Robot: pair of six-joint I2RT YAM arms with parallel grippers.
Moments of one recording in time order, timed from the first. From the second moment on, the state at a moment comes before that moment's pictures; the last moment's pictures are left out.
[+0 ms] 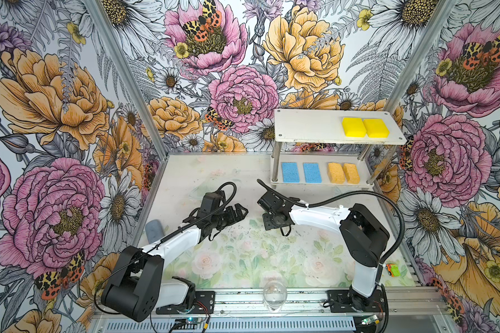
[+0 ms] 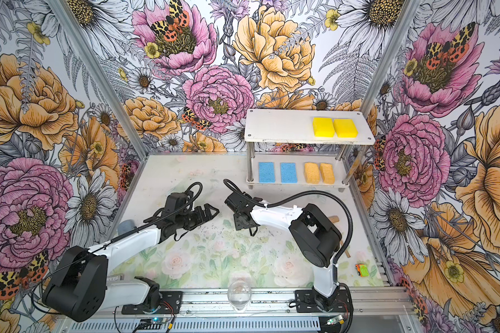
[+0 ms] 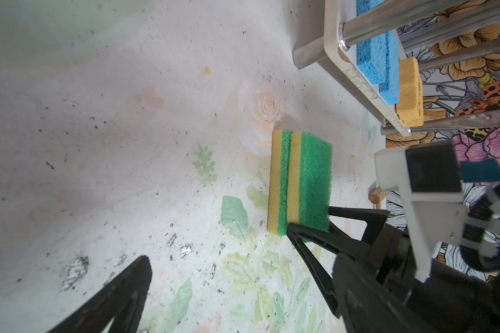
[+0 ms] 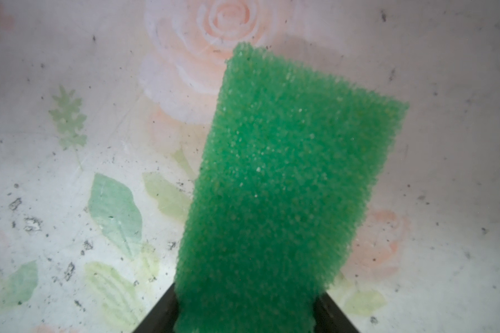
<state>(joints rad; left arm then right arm) -0.36 1.31 0.61 -0.07 0.34 -0.74 0.82 1.88 1.26 -0.64 0.16 0.56</state>
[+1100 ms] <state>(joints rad) -0.36 1.31 0.61 -0.07 0.34 -0.74 0.72 1.73 1.26 -0.65 0.04 0.41</state>
